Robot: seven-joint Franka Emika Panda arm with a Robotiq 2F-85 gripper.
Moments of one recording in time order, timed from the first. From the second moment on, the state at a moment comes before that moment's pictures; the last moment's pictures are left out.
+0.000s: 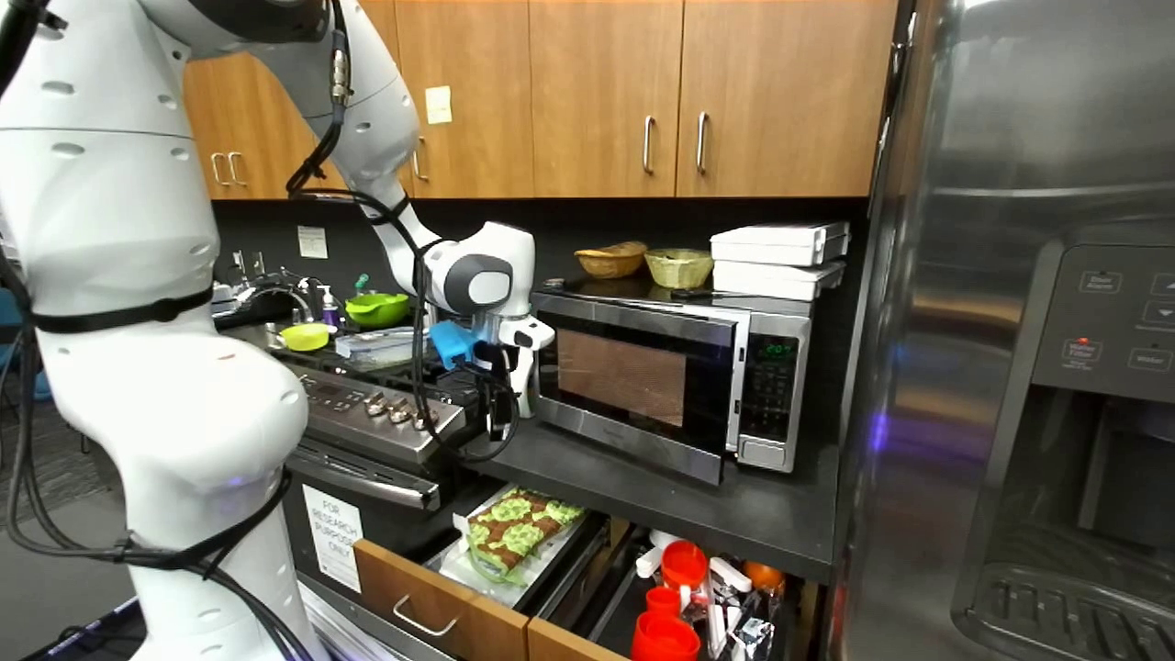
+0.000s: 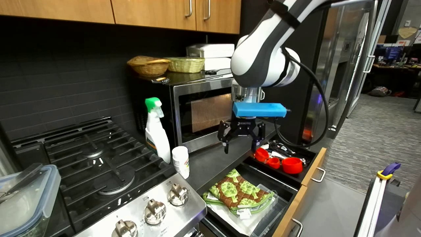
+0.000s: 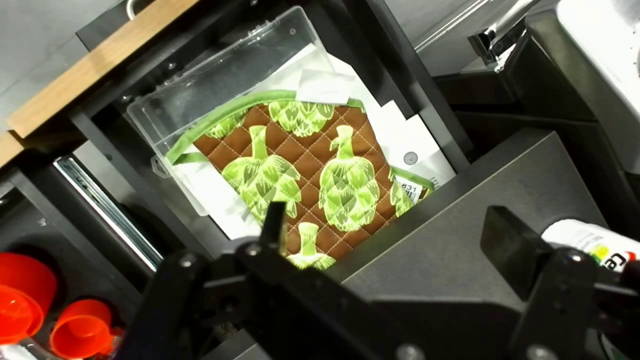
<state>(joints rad) 0.02 -0.04 0.06 -2.58 0.26 2.49 0.46</state>
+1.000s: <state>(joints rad) 0.02 -0.01 0.05 -2.58 0.25 2.49 0.46</state>
